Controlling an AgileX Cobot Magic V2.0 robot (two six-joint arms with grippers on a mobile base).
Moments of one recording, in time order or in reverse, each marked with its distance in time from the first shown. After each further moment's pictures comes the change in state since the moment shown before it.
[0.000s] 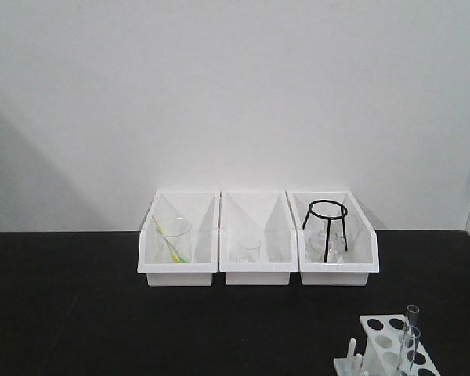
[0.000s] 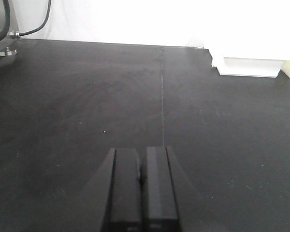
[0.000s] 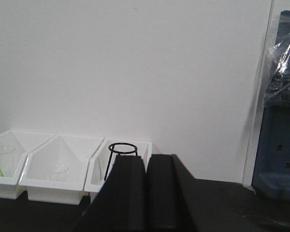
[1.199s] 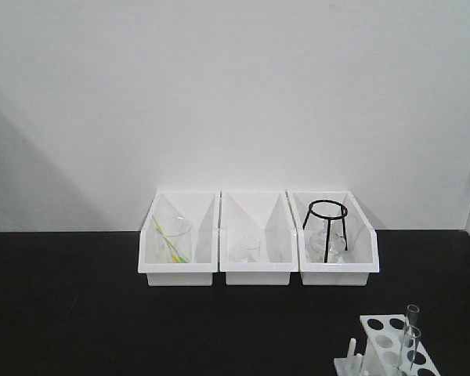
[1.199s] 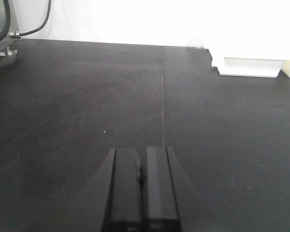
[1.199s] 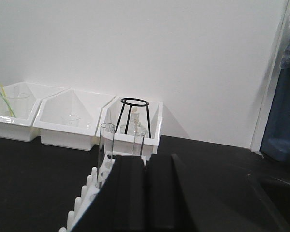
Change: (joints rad) left arm 0.000 0.000 0.000 0.000 0.000 0.000; right arm 0.065 -0.277 0.242 0.040 0.107 -0.086
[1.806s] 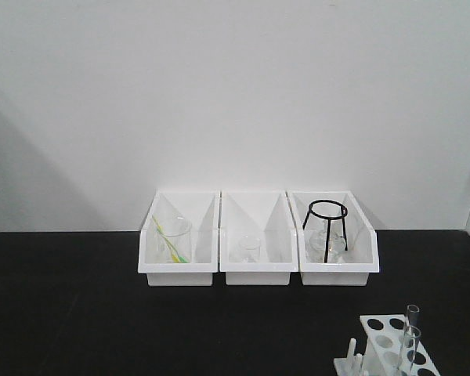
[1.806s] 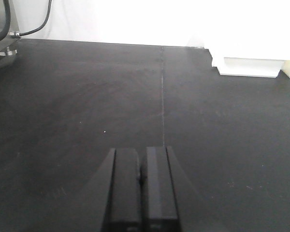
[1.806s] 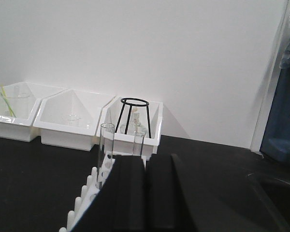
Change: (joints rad) left arm 0.000 0.000 0.000 0.000 0.000 0.000; right arm 0.000 0.000 0.000 0.000 0.000 0.000
